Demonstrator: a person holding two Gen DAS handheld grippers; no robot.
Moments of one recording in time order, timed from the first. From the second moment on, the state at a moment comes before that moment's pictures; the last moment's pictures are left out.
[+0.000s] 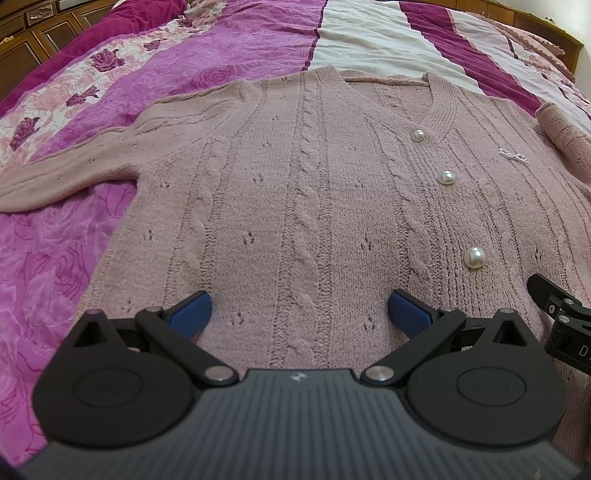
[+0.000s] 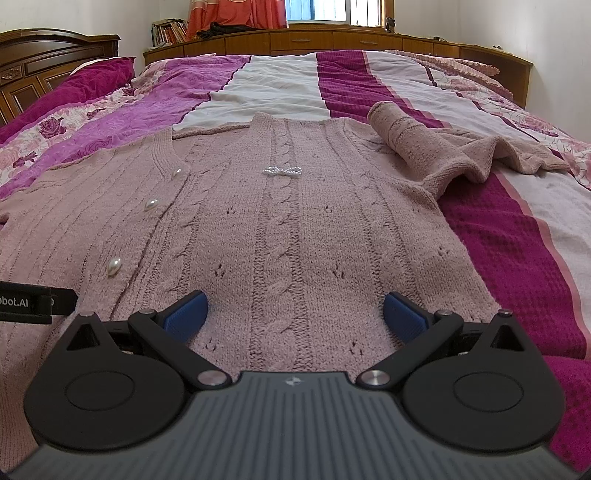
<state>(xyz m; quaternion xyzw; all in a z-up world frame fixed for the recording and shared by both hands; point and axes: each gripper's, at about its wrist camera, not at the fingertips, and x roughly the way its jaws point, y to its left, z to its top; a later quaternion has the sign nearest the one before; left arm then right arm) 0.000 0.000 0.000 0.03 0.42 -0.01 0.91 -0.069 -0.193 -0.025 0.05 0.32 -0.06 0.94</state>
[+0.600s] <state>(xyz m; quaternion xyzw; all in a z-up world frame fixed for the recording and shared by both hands) 0.001 0.000 0.000 0.03 0.42 -0.01 0.91 -0.068 -0.193 -0.025 0.05 0.32 -0.06 0.95</state>
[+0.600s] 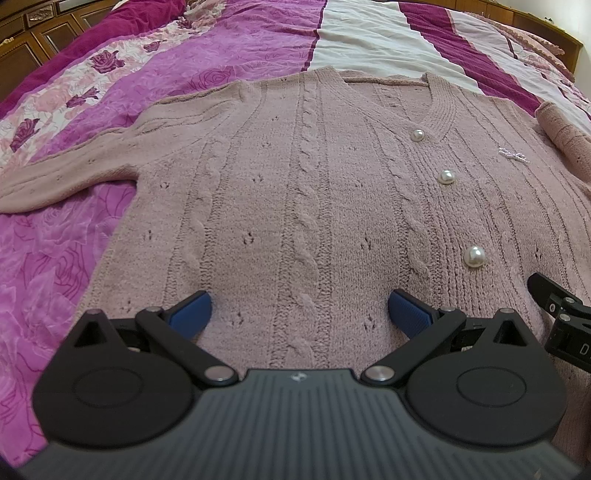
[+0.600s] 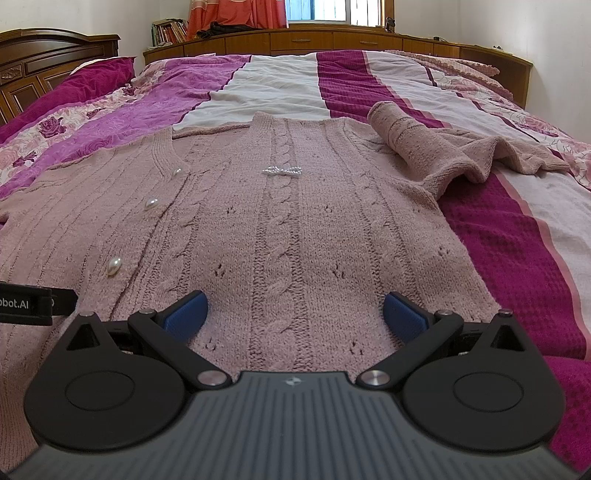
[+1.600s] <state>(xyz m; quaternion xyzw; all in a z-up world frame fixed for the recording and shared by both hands) 0.010 0.005 0.000 0.02 0.44 -0.02 0.90 -0.066 -0.197 -0.022 0.06 0.33 -0.05 0.94</state>
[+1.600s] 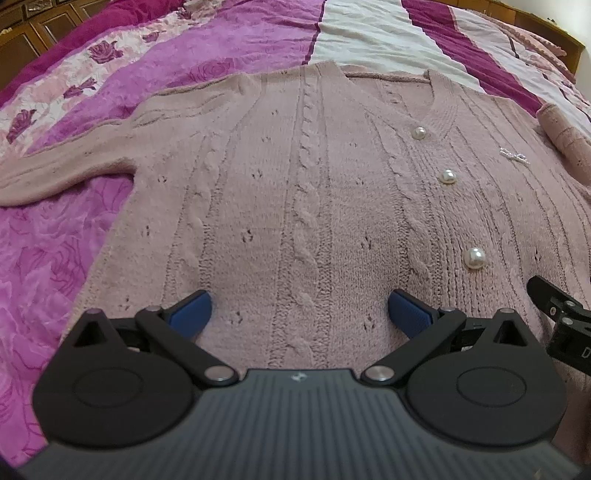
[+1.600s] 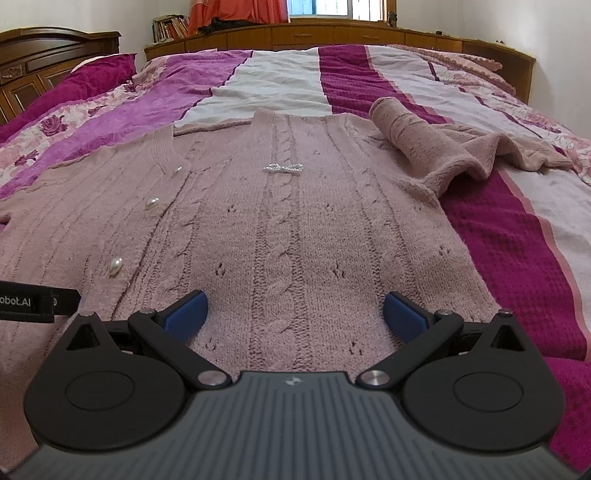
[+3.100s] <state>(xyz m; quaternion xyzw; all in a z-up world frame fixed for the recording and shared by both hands) 0.040 -0.015 0.019 0.03 0.48 0.01 0.88 0.009 -0.463 0.035 0.25 0.28 -0.13 0.92</state>
